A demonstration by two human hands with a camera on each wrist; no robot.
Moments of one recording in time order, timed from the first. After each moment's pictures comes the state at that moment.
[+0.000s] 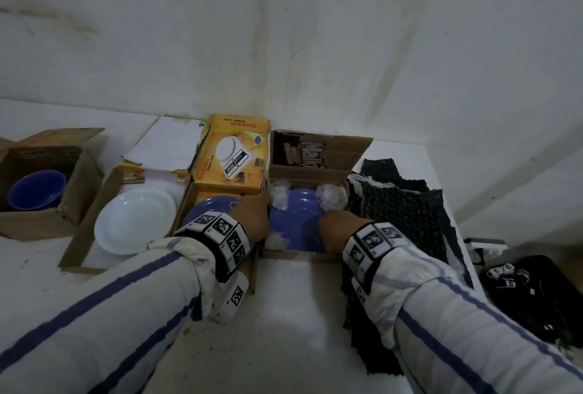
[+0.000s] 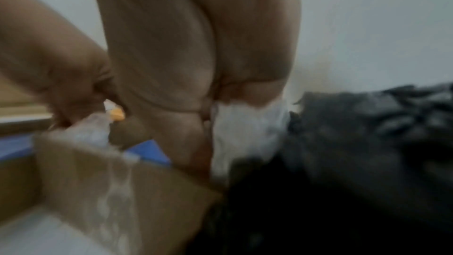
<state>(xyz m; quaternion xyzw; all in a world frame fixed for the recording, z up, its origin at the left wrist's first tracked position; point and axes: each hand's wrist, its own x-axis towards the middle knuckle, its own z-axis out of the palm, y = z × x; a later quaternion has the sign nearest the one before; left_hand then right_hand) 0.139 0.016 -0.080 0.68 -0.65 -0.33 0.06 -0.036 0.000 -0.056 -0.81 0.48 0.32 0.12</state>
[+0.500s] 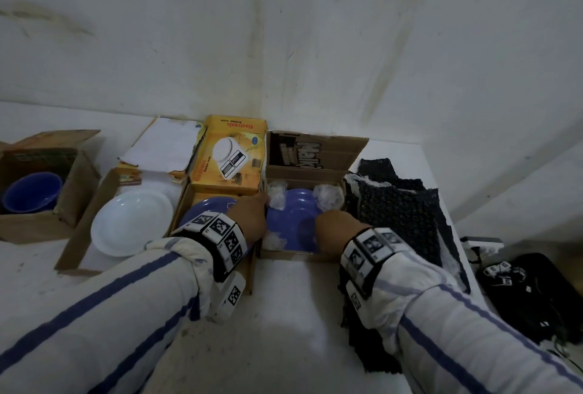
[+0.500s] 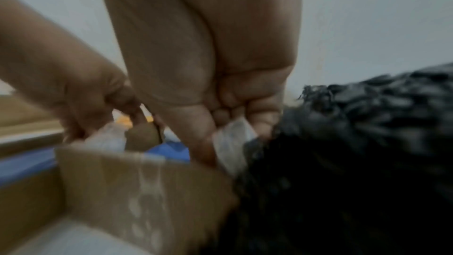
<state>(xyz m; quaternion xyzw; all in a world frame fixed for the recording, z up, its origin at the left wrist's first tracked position) 0.139 0.015 -0.078 0.68 -0.65 -0.33 0.06 -0.035 0.007 -0.050 -0.79 0.53 0.29 0.15</state>
